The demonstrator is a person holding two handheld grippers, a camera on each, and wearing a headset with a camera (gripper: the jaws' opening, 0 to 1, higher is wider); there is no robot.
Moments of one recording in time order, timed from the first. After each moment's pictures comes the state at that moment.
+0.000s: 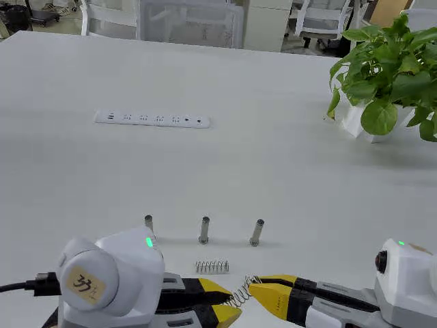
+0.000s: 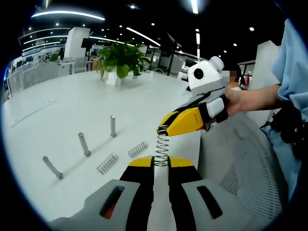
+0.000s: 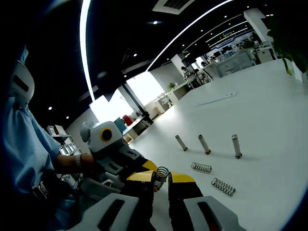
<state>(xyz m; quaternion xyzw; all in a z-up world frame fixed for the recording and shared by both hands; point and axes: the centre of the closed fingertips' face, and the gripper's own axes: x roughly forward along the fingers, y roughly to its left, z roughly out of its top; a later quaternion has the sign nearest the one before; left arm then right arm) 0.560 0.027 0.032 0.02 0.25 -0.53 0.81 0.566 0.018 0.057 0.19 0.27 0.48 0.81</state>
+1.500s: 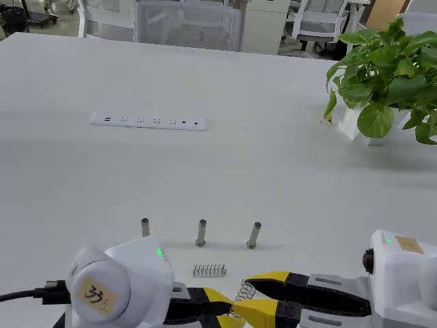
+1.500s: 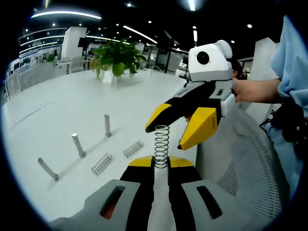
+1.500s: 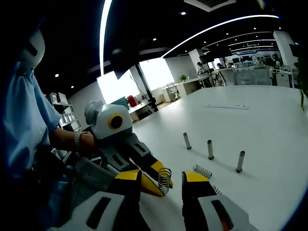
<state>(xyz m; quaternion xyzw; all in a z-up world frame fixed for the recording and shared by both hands) 0.553 0.020 0.029 0.03 0.25 -0.54 0.80 0.555 0.031 0.063 0.06 0.26 0.52 0.81</state>
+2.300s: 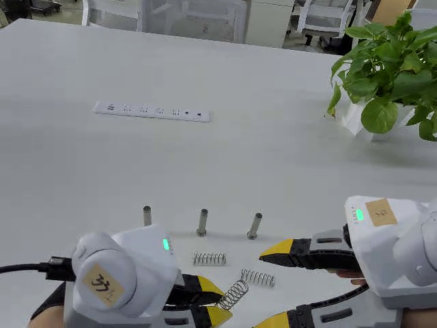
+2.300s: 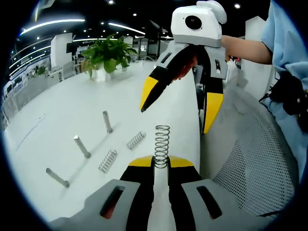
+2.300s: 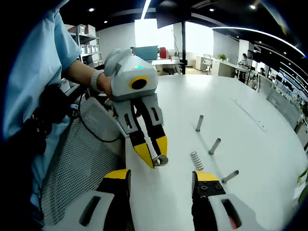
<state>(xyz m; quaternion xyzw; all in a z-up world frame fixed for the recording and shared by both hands) 0.547 0.029 0.015 0.12 0.25 -0.56 0.78 0.539 0.013 0.048 -0.25 0.30 0.61 0.69</state>
